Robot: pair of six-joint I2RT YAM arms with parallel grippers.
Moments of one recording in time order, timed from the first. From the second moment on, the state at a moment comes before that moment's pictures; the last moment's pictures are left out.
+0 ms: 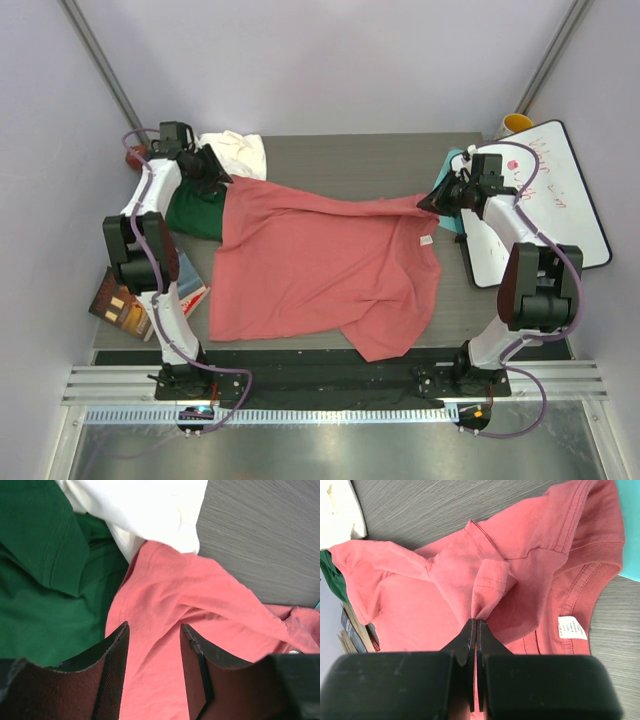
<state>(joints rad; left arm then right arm) 0.09 1.98 1.71 -0.64 0.32 -0.44 -0.09 1.64 1.17 -0.34 -0.47 0.50</state>
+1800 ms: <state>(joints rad) 0.09 2.27 1.95 -0.60 0.40 -0.47 -0.09 1.74 1.29 -0.34 -0.48 0.52</state>
